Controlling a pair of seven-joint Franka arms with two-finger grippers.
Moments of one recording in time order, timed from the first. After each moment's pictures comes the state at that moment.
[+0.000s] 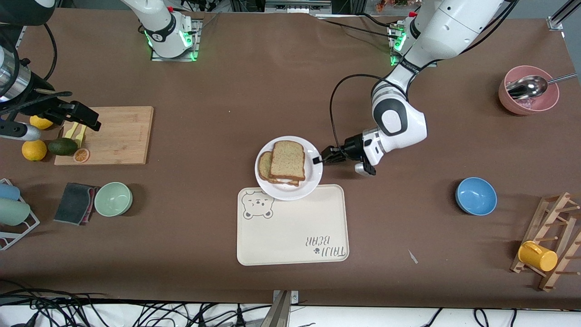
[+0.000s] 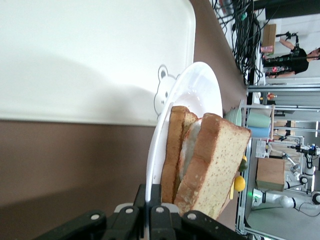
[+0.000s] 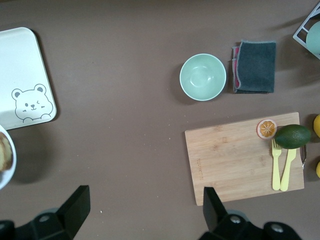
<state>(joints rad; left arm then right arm) -0.12 0.57 -0.38 -1.97 -1.67 2.53 0.86 0.08 0.09 0.00 -1.53 0.01 1.62 0.23</state>
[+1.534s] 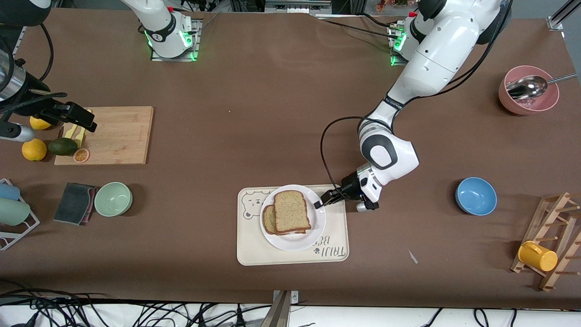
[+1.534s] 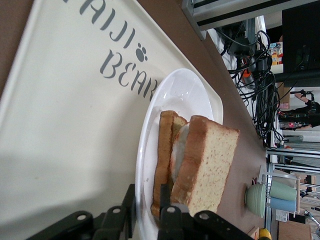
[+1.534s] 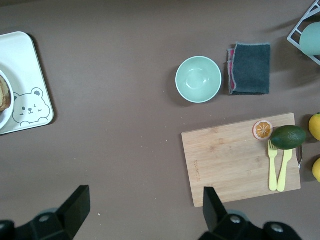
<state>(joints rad) -0.25 0.87 -0.26 -1.55 -1.67 2.70 0.77 0.08 0.09 -0.01 -1.52 0.00 1.62 0.23</state>
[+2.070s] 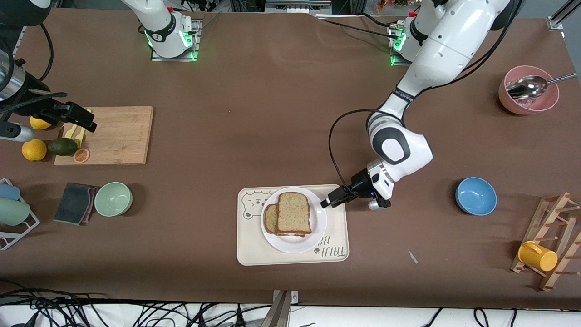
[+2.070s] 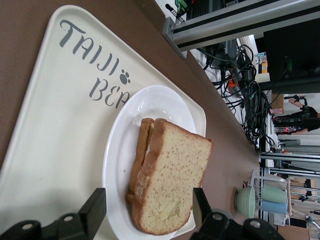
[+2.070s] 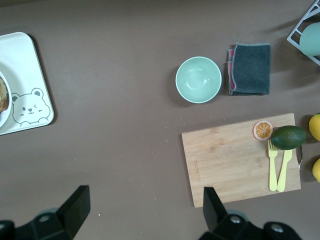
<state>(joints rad) -0.21 0.72 -0.26 -1.68 -1.67 2.69 0.77 0.08 0.09 -0.01 -1.52 0.00 1.62 0.23</state>
